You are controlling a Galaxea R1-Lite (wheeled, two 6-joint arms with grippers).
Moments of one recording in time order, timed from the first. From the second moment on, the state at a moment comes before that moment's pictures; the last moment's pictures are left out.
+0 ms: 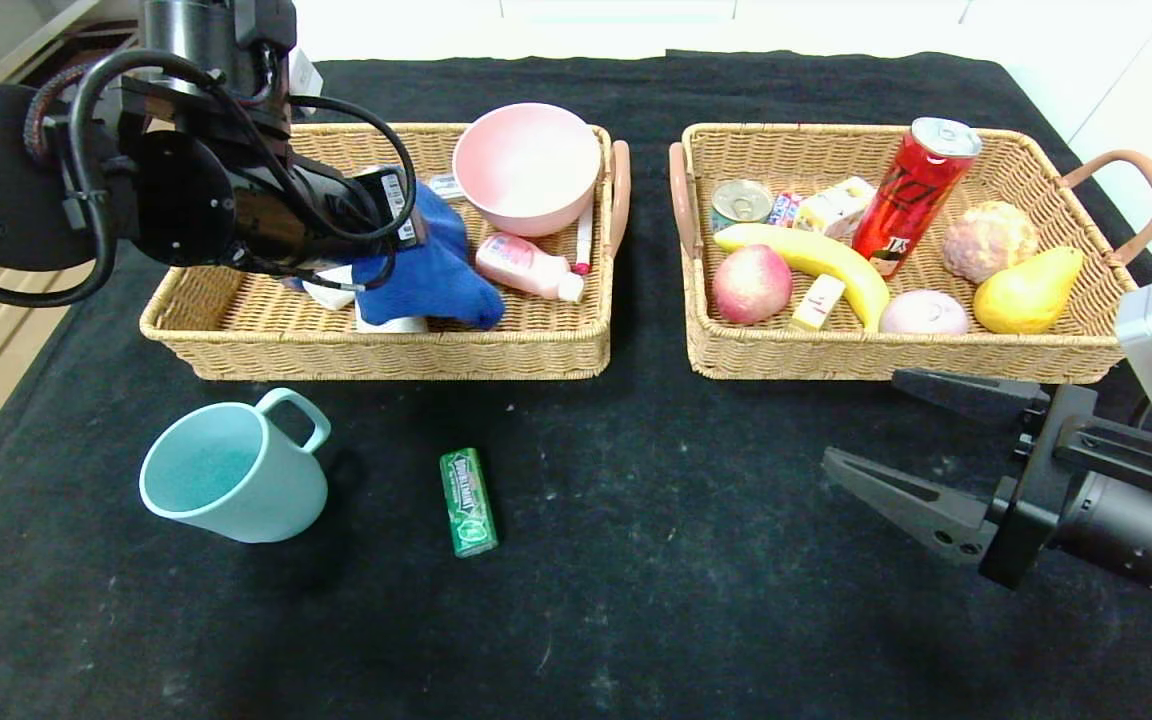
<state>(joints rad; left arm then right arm) -0.35 1.80 -1.70 0.20 0.33 -0.34 0.45 1.37 -0.53 -0.83 0.33 -0.10</state>
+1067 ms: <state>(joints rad) -0.44 1.55 -1.55 0.59 0.33 -0.32 0.45 1.37 -0.53 -0.83 0.33 -0.10</state>
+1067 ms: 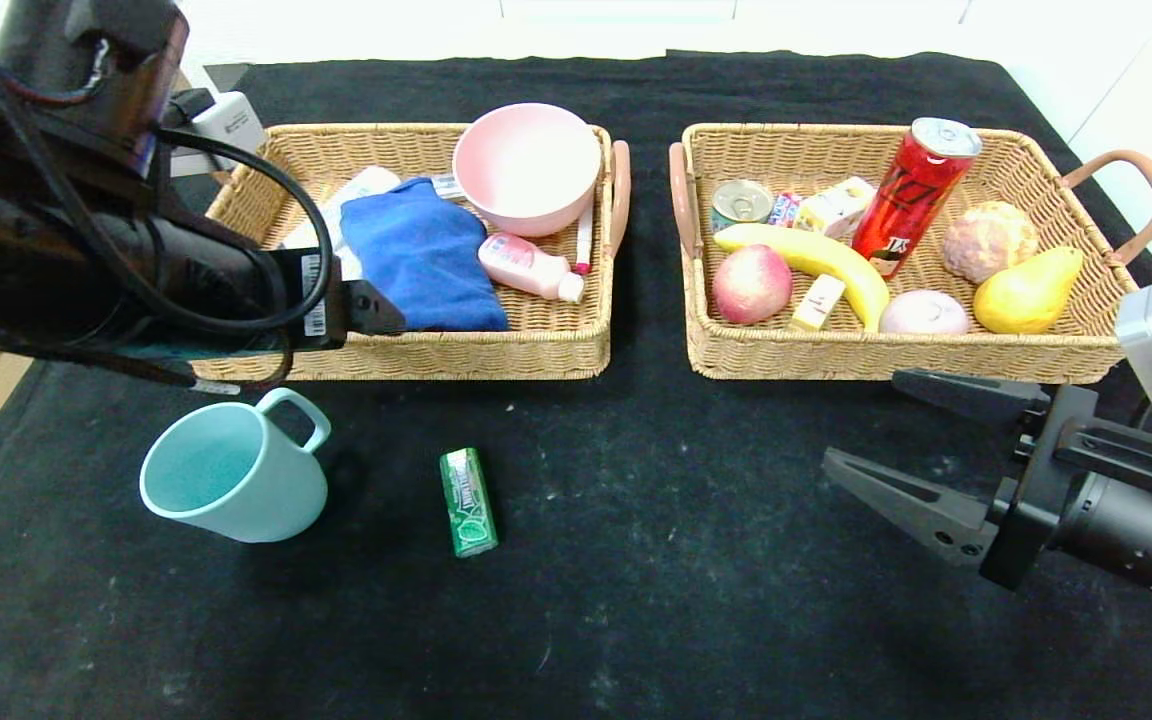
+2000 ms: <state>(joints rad) -0.45 1.41 -1.39 0.76 0.31 -0.33 0.46 1.39 -0.52 -0.83 0.33 -0.10</state>
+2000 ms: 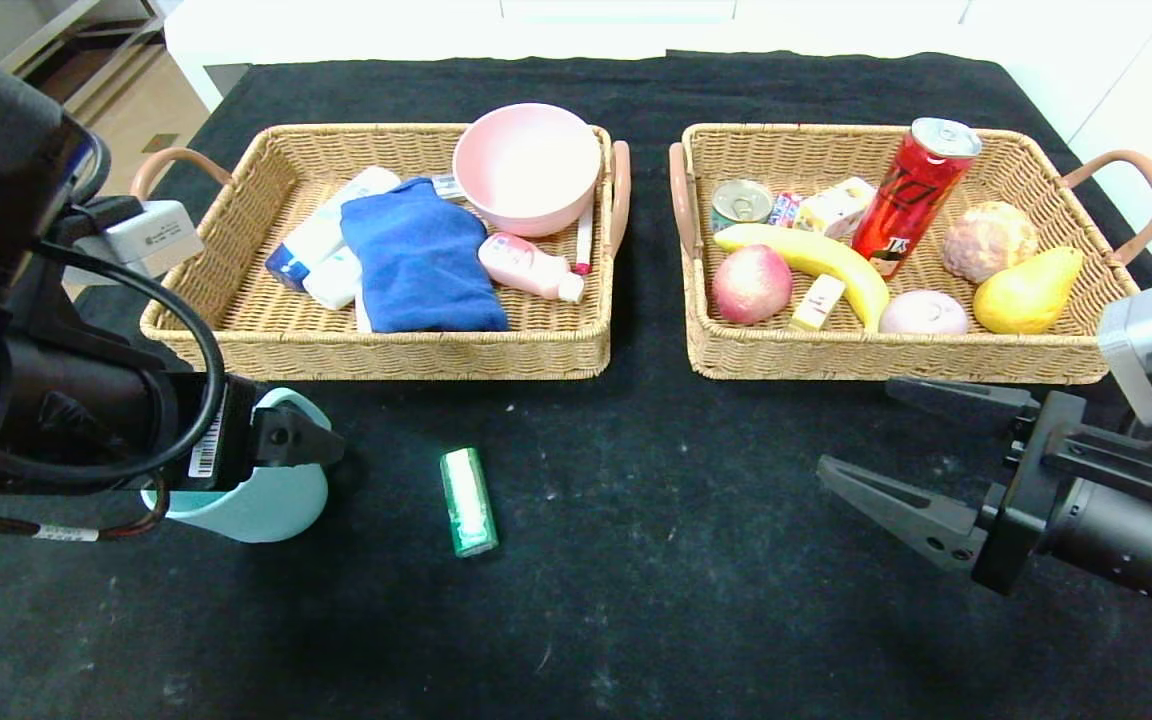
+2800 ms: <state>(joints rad) -0.40 1.46 -1.27 0.62 0.26 -0.32 0.46 1.39 -0.52 -0.83 0.33 -0.10</state>
